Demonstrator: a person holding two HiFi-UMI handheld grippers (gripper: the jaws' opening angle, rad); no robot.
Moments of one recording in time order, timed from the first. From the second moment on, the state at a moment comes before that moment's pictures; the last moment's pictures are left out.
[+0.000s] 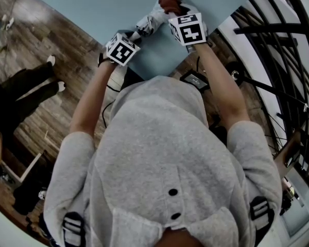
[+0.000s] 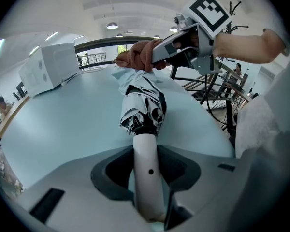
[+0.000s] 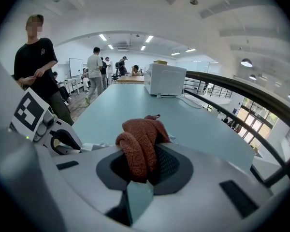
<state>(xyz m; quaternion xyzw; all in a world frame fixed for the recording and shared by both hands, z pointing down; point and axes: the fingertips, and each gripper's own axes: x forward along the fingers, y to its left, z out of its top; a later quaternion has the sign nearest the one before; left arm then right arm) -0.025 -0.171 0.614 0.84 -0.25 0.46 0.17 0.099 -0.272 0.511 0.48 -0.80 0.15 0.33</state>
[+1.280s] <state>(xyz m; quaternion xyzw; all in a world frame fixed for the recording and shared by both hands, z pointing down) -0.028 -0.168 0.615 0.83 -0.25 0.46 0.16 0.049 -0.201 0.547 0.34 -0.84 0.22 0.36</state>
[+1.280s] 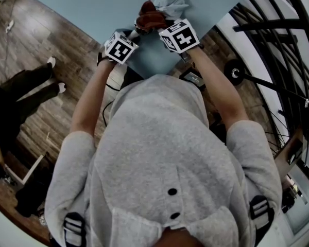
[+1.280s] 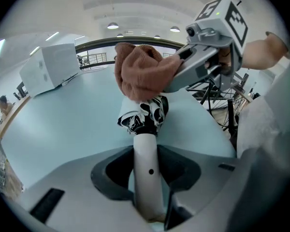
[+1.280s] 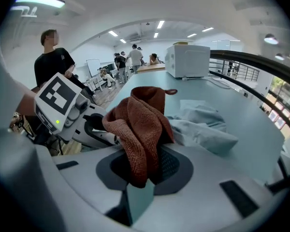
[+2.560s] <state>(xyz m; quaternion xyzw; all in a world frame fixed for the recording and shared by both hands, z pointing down) -0.073 -0.145 0.501 0.87 -0.39 0.26 0.16 0.259 -0.106 0.407 0.60 -0.76 0.14 0.23</state>
